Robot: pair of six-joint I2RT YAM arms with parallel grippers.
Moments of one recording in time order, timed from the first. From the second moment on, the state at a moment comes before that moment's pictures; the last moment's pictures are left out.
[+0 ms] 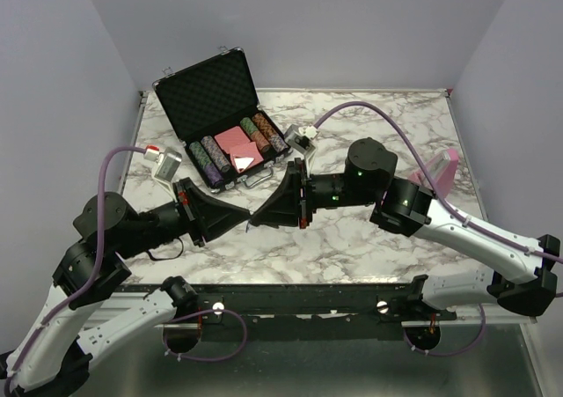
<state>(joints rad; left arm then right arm) -0.78 0.57 1.17 -0.58 0.36 -0.71 1.11 1.24 1.35 -0.12 -0.52 0.55</state>
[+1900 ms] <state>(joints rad) -0.78 0.58 1.15 -0.58 0.28 -0.54 1.11 1.04 1.10 -0.06 -0.23 0.64</state>
